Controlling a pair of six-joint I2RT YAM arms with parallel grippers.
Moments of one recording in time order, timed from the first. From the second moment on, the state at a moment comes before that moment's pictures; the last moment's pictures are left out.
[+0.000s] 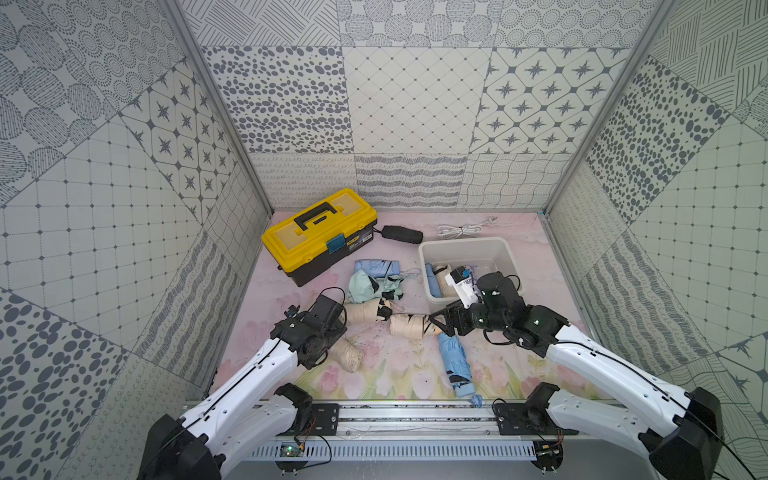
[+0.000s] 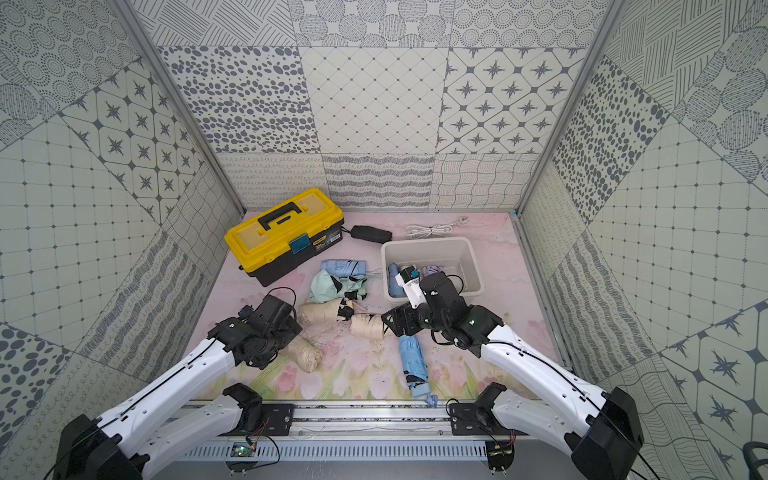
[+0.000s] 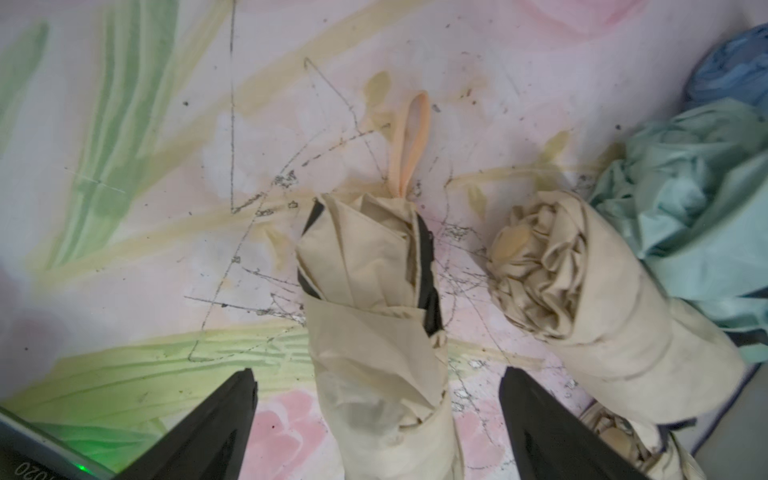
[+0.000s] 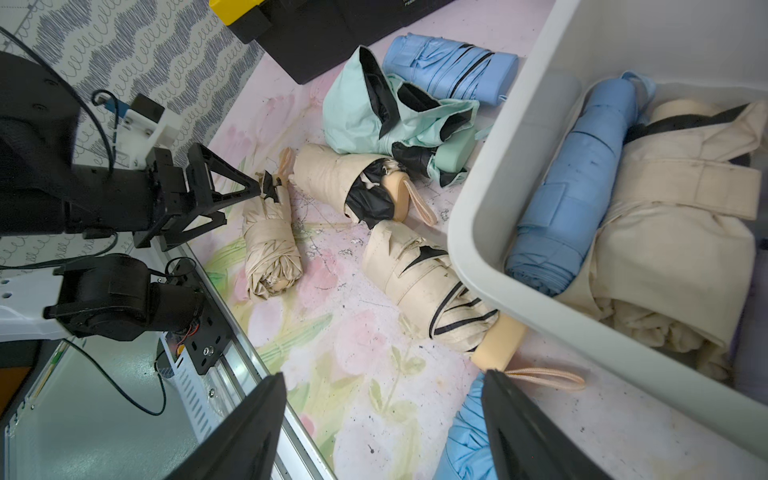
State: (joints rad) left arm -0.40 0.93 0.59 -0.91 -0.22 -1.26; right arm 0.74 1.01 0.80 -0.47 -0.25 0.36
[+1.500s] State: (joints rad) left arm -0.26 0.62 0.54 -0.56 0.26 -1.01; right arm 0.82 1.05 0.80 -0.34 -0.27 0.60
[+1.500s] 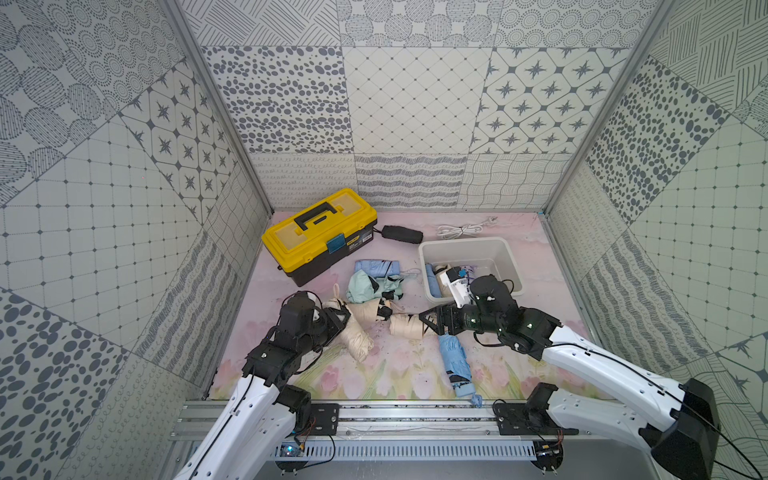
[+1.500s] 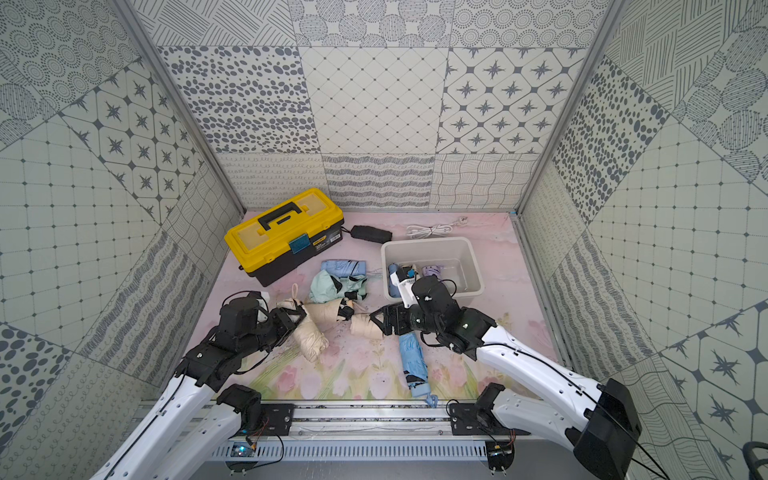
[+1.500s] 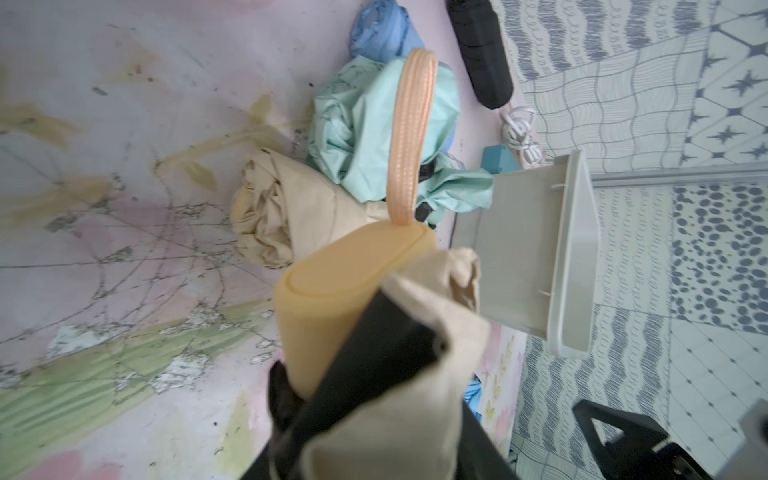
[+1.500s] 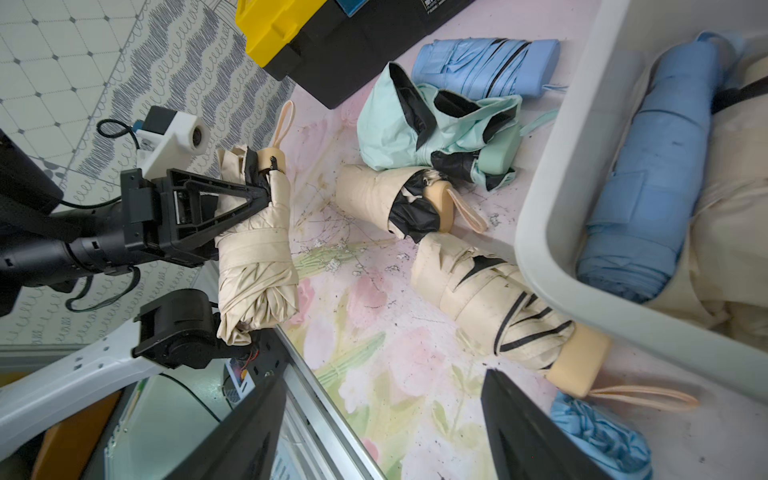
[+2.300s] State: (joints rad) left arm -0.54 1.04 0.61 0.22 0.58 -1.04; right arm 0.82 1.11 0.79 -0.05 -0.50 0.77
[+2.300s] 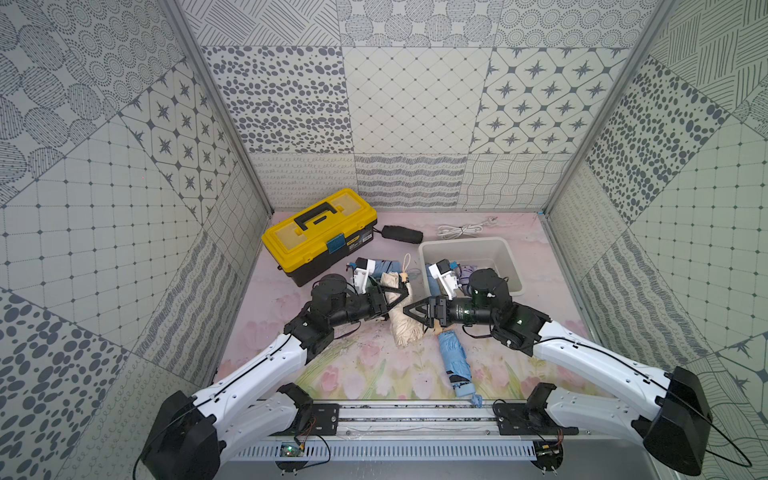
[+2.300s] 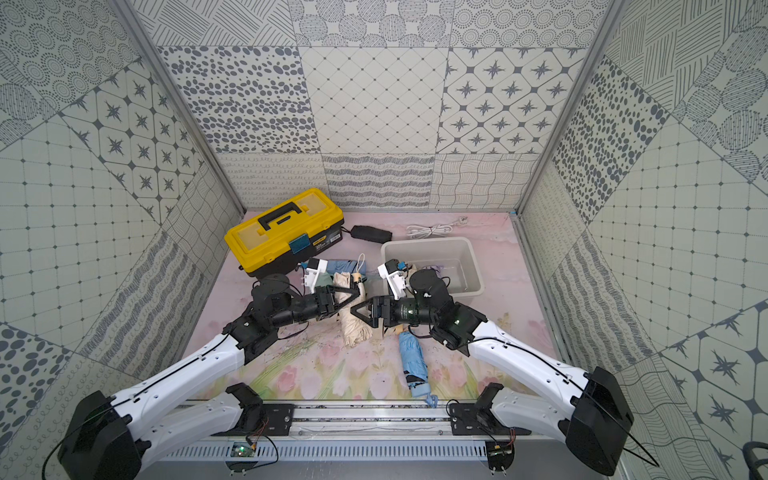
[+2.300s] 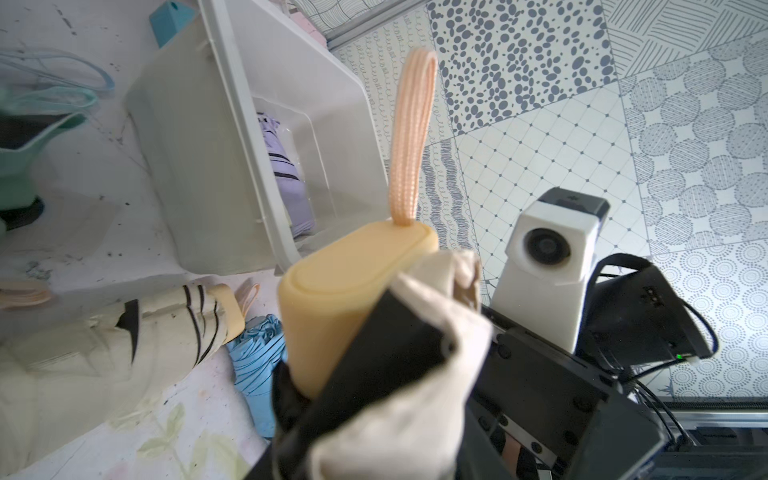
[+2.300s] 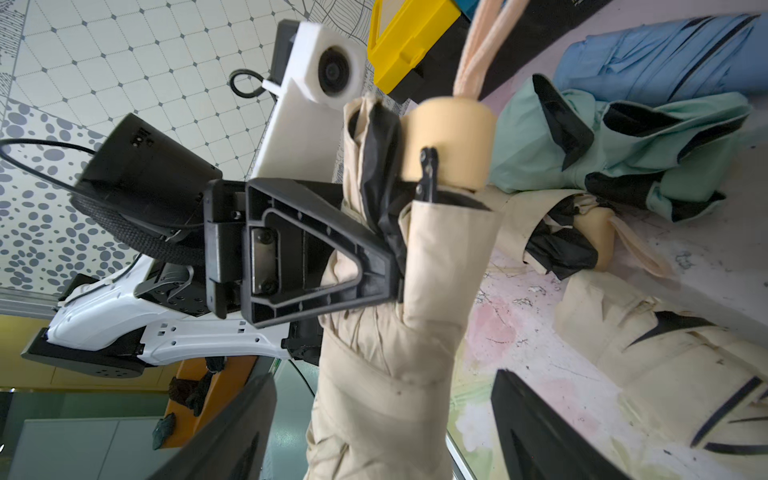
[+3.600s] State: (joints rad) left arm -0.59 1.12 0.63 0.43 0.51 -1.04; right arm 0.39 1.12 0.75 -0.14 -0.60 0.75
